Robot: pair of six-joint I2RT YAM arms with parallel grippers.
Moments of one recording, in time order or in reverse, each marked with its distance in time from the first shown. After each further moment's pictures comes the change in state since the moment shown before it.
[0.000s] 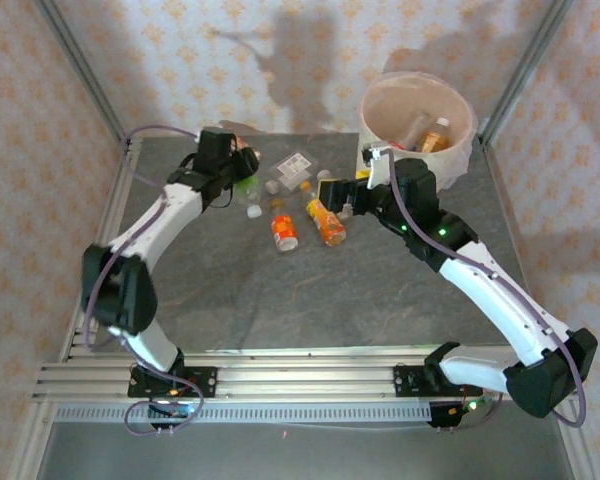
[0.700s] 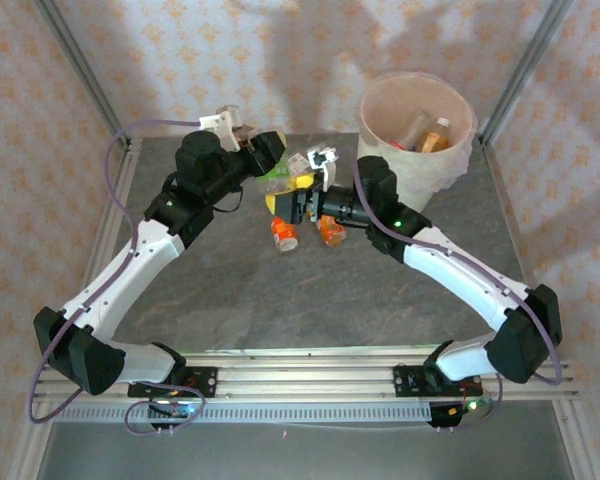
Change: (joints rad) left arm -0.171 -0.241 -0.060 0.202 0.155 -0.056; right arm 0.128 0.200 0.016 0.344 -0.374 0.107
